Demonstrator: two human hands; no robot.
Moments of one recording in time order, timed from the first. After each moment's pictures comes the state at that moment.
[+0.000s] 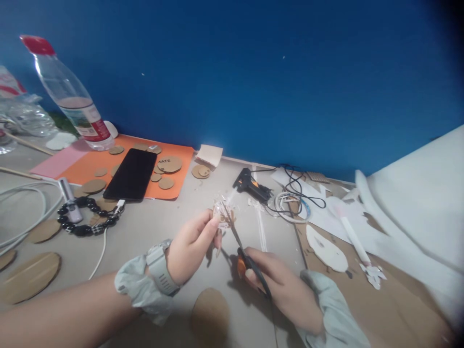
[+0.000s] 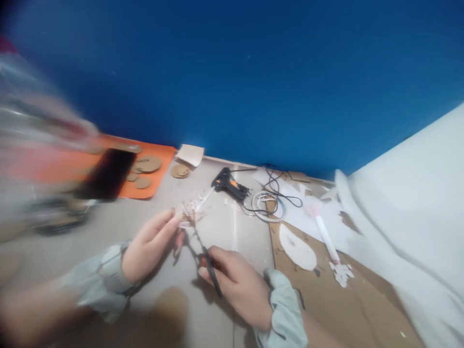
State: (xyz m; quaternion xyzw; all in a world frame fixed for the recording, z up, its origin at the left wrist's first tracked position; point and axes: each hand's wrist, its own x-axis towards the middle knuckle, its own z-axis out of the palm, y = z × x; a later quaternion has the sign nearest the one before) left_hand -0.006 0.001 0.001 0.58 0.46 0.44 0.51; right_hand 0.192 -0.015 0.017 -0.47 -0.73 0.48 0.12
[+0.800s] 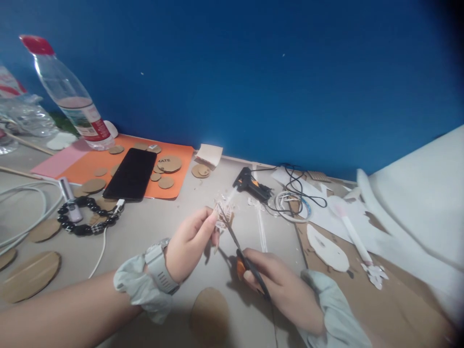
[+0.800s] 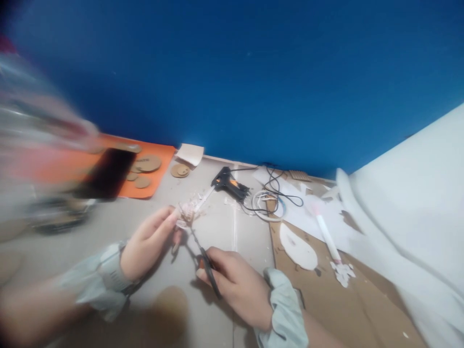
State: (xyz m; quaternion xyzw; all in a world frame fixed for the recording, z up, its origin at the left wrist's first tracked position) left_hand -0.007 0.002 0.004 0.56 0.48 0.45 0.50; right_hand 0.192 -0.013 0.020 -0.46 -0.72 0.51 0.11
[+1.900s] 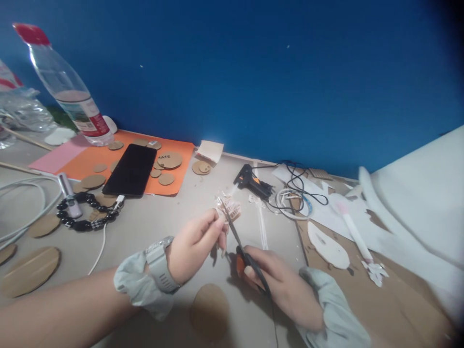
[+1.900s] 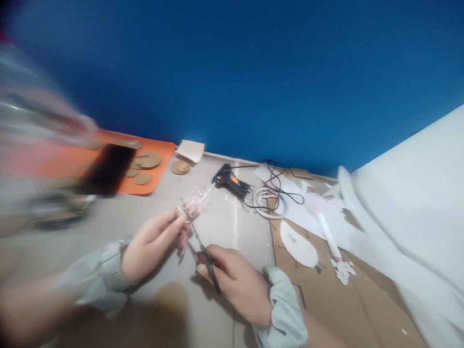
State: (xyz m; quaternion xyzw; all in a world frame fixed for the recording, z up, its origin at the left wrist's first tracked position) left_hand -0.005 0.000 0.002 0.60 0.45 0.41 0.52; right_hand 0.190 -0.014 0.016 -0.44 -0.70 0.54 0.13
